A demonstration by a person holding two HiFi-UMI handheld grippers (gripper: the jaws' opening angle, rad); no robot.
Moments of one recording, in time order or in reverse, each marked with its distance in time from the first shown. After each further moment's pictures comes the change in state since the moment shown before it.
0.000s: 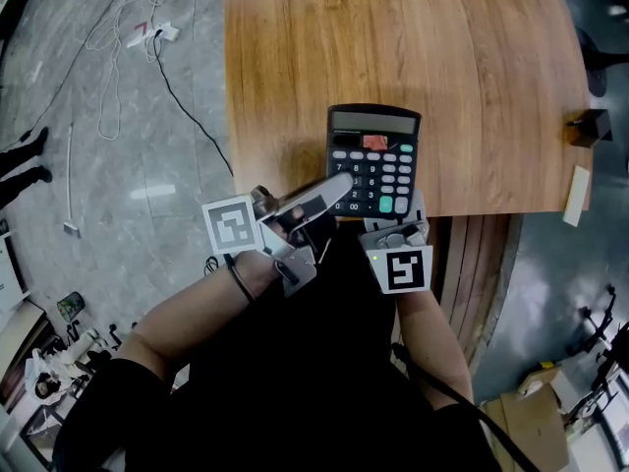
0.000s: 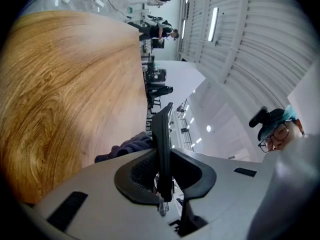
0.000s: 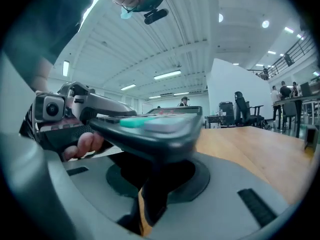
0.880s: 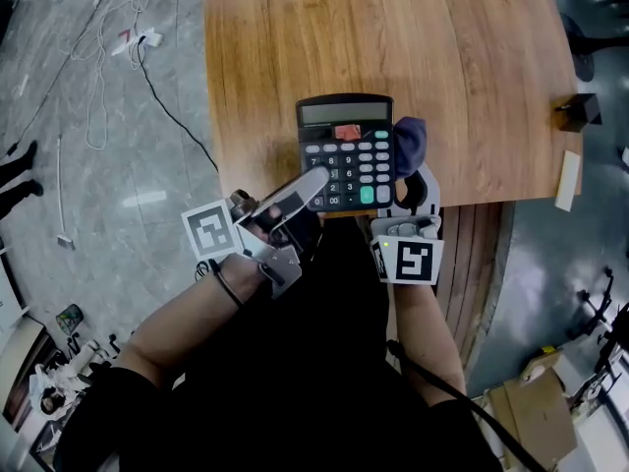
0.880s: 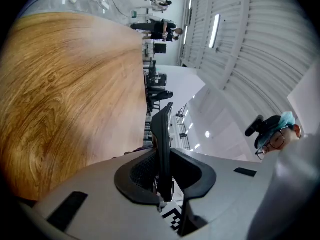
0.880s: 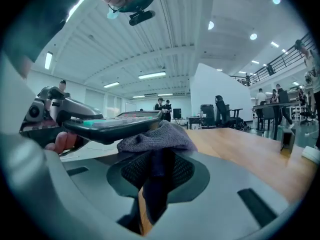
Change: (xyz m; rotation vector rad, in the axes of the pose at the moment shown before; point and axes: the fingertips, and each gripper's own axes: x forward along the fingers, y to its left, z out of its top) left arm -0.003 -0.001 0.003 -0.034 -0.051 -0.007; right arm -0.020 -0.061 0.009 -0.002 -0.019 -0.211
